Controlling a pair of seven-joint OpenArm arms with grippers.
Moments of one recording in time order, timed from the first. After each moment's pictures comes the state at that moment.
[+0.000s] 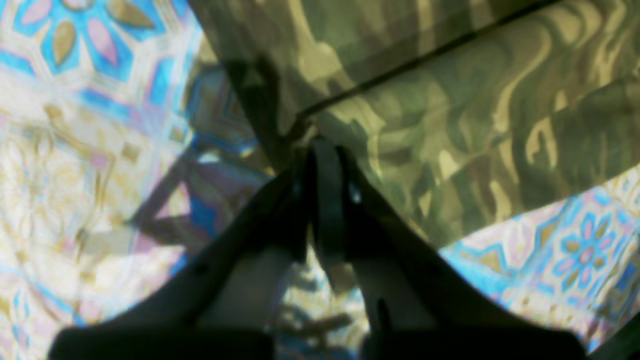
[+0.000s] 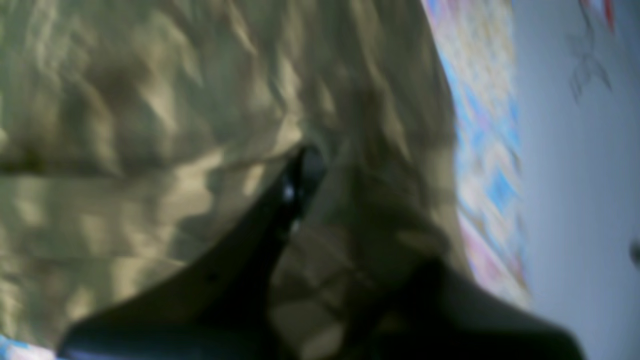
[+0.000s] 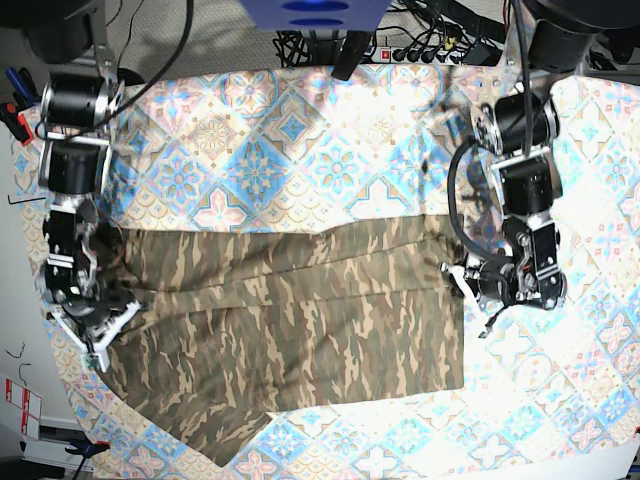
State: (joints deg) left arm -30.5 -10.3 -18.5 44.1 -2.8 -42.2 57.3; right arm 25.5 20.6 6.1 53.8 3.0 19.6 -32.9
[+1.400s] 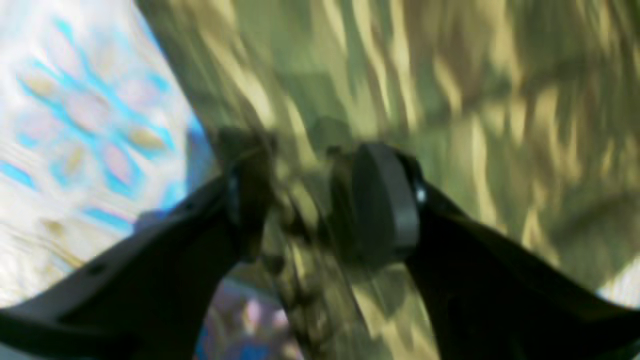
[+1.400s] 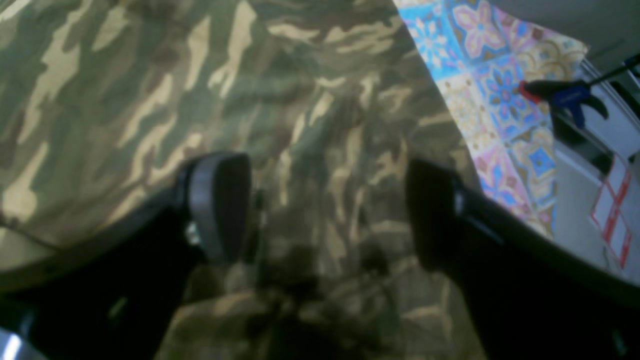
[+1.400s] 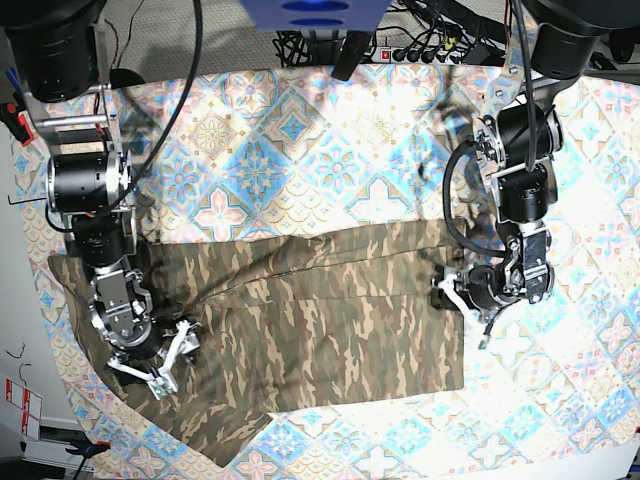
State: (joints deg) left arm -32.3 -10.5 -19.0 32.6 3.4 -38.2 30.6; right arm 44.3 14.1 -9.2 17.1 -15.8 19.2 3.5
